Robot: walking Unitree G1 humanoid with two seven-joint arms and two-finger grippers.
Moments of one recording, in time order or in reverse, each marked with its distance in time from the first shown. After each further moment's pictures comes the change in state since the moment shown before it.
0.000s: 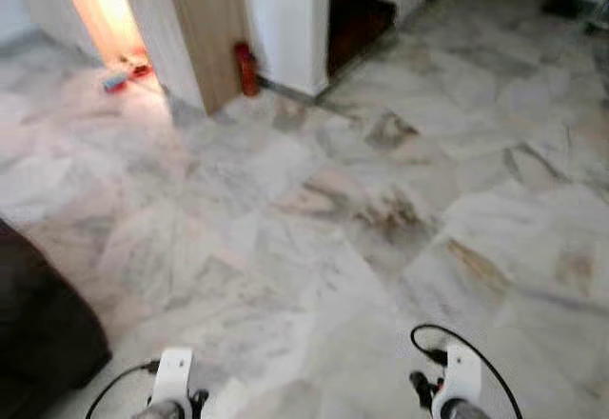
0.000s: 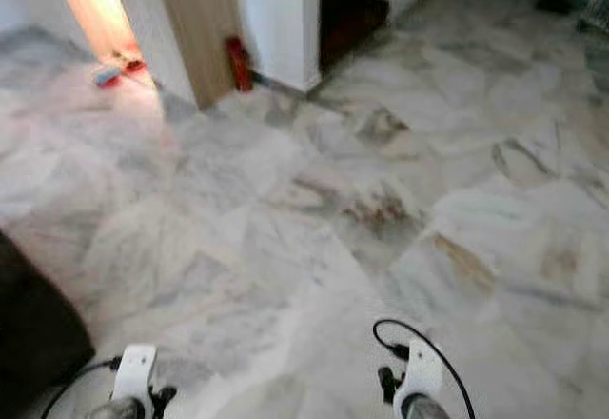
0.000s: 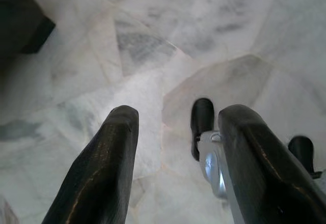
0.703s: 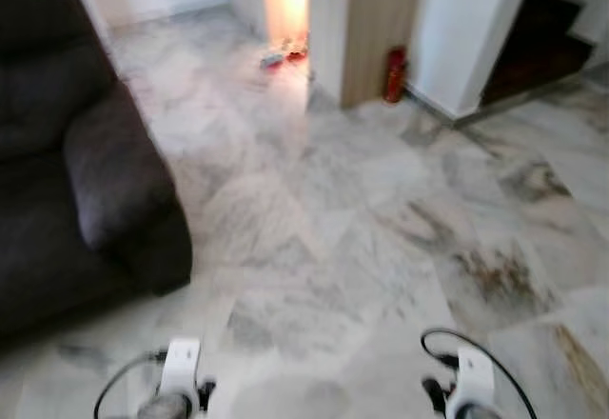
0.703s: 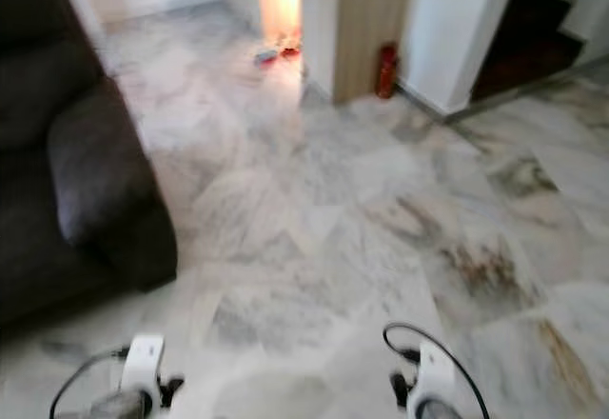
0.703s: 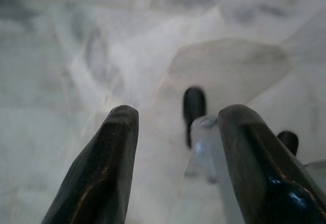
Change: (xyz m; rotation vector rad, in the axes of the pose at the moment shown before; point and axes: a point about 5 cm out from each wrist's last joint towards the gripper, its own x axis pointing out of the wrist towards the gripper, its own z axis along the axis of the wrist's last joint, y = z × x) left arm 0.000 0.000 -0.003 0.010 0.029 -0.004; right arm 0.002 0.002 0.008 -0.048 0.005 0.045
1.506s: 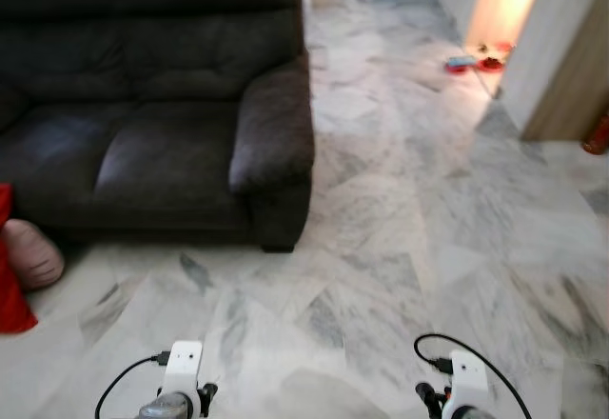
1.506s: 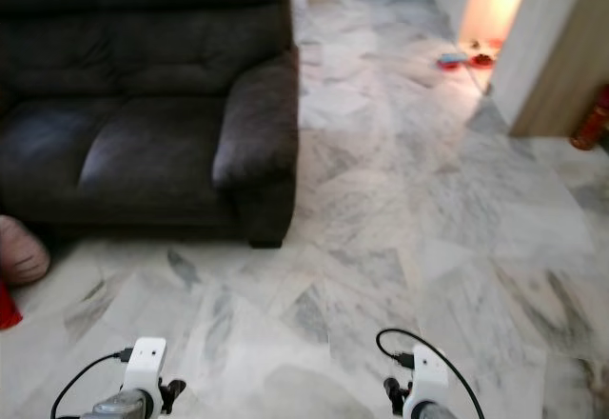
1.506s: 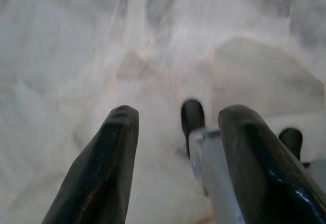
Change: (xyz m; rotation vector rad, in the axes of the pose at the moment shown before) left arm 0.001 -0.003 0.004 0.013 -0.013 -0.009; right arm -0.001 -0.004 -0.001 -0.007 0.013 0.006
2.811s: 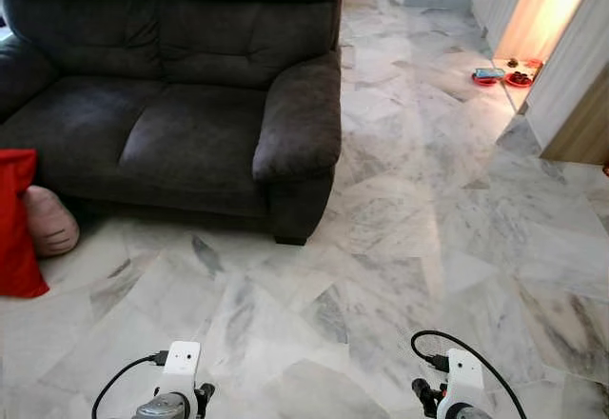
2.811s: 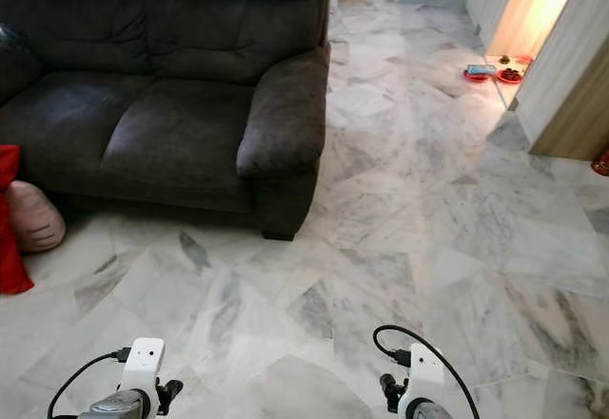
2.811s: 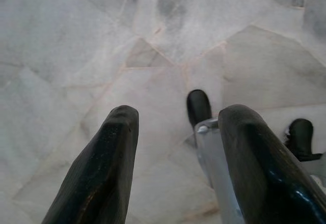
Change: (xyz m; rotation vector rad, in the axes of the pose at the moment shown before) left arm 0.000 0.000 0.000 0.014 0.005 -0.003; right arm -0.001 0.000 -0.006 0.009 0.010 -0.019
